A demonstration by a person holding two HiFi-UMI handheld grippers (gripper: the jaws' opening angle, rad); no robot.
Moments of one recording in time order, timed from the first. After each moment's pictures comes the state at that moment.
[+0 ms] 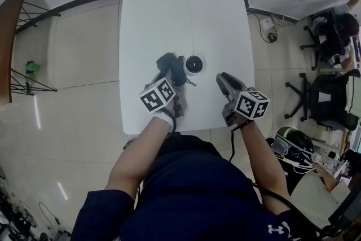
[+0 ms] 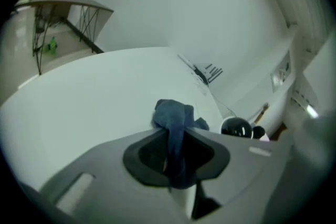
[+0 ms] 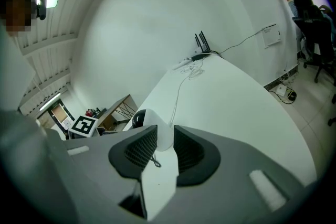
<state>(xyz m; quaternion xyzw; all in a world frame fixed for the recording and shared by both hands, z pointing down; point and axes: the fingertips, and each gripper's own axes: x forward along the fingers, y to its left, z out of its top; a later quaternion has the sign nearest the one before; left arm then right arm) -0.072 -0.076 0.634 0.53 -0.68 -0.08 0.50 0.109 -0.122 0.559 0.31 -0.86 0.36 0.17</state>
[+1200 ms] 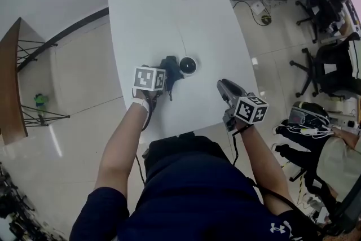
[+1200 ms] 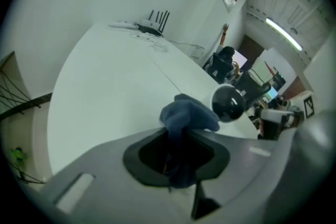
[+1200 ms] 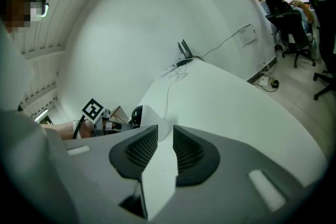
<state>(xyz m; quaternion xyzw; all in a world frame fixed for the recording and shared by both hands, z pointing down) -0.065 -0.102 0.630 0.73 -0.45 0.26 0.44 0.137 -0.086 0.567 0.38 -0.83 0.39 0.12</state>
